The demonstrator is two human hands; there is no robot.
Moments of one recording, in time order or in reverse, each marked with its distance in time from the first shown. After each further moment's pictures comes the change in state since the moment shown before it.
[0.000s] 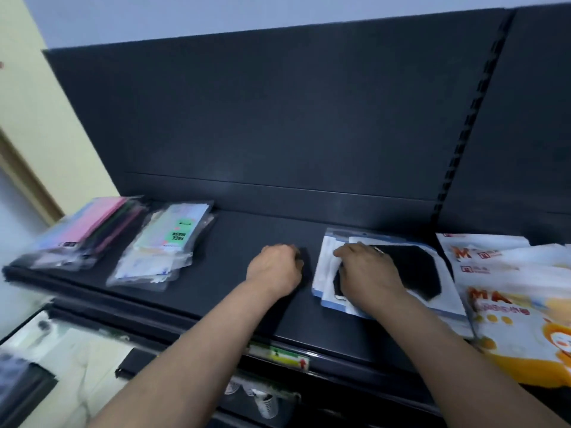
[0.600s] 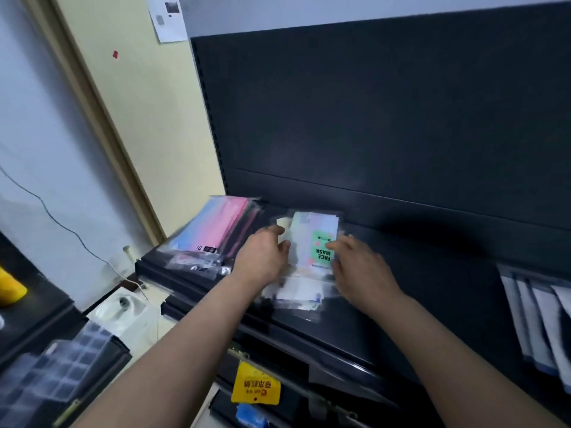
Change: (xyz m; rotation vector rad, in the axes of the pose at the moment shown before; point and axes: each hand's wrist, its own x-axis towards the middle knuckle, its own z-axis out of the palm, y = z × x) left_hand 0.027 -0.287 -0.098 -0.196 0.250 -0.180; right_hand 0.114 -0.266 0.051 0.182 0.045 -0.253
